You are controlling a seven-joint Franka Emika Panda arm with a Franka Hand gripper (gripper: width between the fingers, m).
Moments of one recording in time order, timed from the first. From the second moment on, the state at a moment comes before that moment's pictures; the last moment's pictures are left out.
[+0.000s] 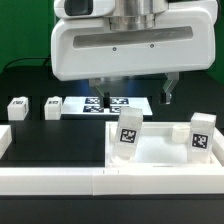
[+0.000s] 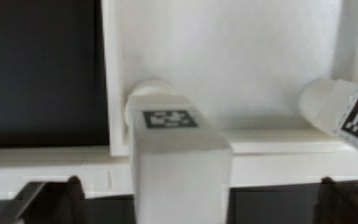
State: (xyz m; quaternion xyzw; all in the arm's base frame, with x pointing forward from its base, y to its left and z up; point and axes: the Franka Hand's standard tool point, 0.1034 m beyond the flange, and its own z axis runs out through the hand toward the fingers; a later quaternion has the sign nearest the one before) arm 0.639 -0.010 0.105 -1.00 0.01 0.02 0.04
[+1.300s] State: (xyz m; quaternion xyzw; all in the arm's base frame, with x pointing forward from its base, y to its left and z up) arm 0.639 -0.016 0.093 -1.00 0.01 0.01 0.03
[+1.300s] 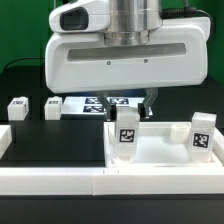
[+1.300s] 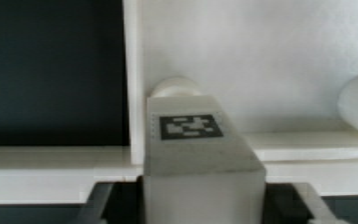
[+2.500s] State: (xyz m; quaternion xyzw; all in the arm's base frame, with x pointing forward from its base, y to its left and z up) arm 0.638 -0.019 0.091 -0.85 0.53 0.01 0.05
